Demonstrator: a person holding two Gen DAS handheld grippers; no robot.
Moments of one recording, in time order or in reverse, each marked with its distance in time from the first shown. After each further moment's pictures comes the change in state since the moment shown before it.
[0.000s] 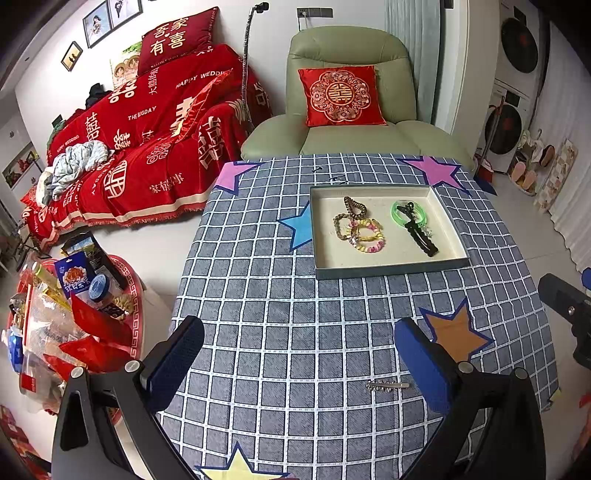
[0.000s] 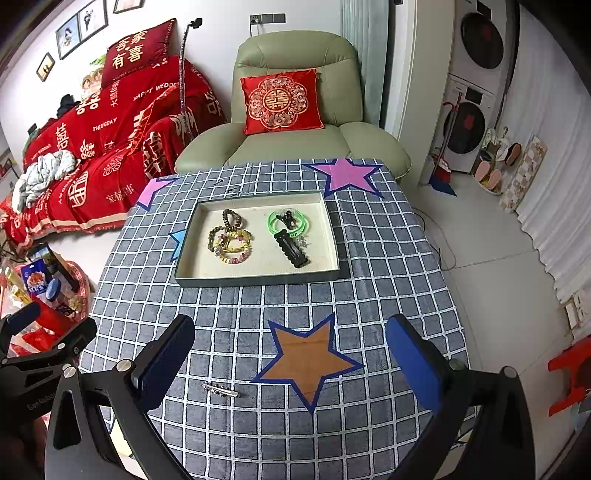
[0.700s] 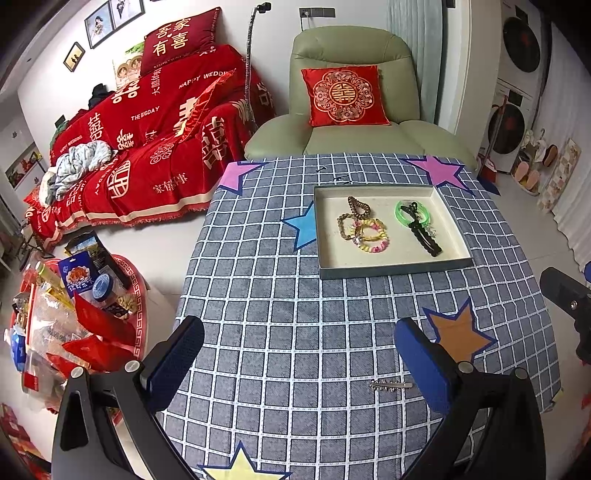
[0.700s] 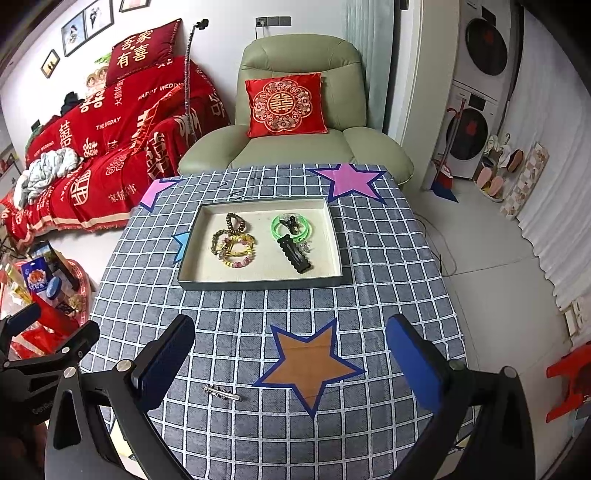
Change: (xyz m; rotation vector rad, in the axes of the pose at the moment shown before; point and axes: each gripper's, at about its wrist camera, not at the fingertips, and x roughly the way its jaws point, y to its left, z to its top) left arm -0.003 0.001 -0.002 -0.005 0.001 0.015; right arm -0.003 0.006 0.002 -0.014 -0.010 0.001
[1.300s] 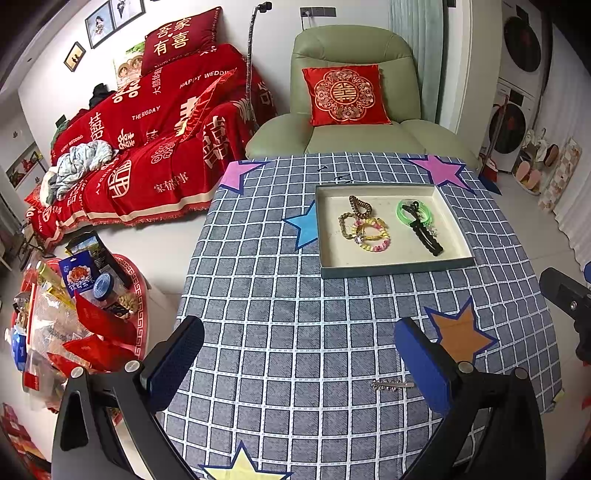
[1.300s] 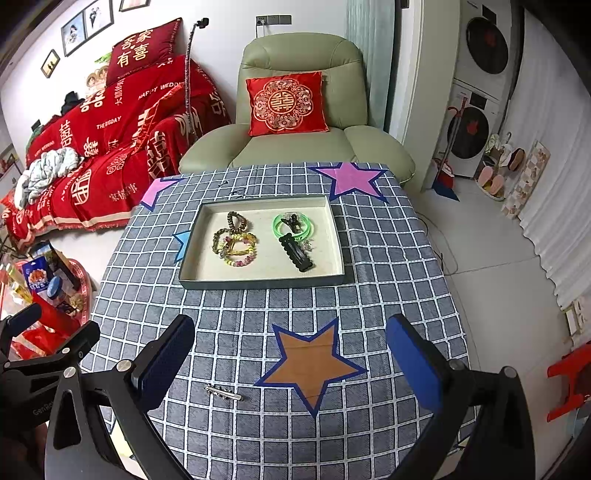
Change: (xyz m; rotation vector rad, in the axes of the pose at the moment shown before) left arm 0.001 0.002 0.000 -0.003 0.000 0.003; right arm 0.003 0.002 0.001 -0.003 0.003 0.006
